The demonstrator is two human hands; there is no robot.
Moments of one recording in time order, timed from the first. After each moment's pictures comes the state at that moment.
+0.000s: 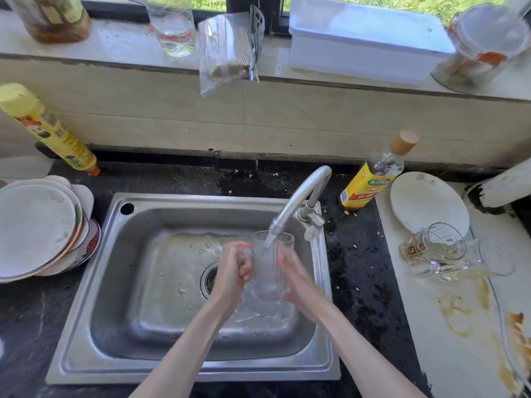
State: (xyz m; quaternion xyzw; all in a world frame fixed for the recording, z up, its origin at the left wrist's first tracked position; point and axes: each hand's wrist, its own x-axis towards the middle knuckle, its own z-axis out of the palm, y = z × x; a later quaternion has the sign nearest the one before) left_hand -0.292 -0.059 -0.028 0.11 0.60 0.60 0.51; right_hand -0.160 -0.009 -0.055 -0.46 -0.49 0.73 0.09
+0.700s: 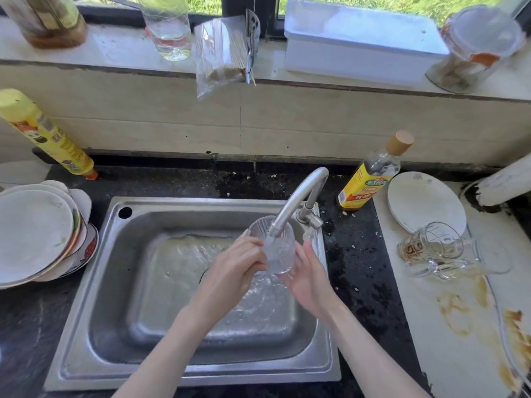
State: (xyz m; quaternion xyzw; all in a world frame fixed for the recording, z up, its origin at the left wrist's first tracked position) left_hand -0.317 -0.069 -0.007 0.68 0.60 0.40 0.17; right_hand -0.159 0.007 -0.044 -0.39 -0.32 0.83 0.23
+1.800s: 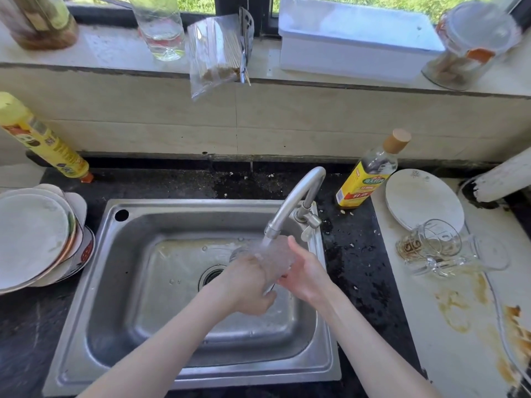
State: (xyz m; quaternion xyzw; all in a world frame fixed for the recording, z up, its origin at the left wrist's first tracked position) left_hand -0.299 -0.047 -0.008 0.78 0.59 -0.01 0.23; right_hand -0.166 0.023 -0.043 -0.45 -0.21 0.85 0.18
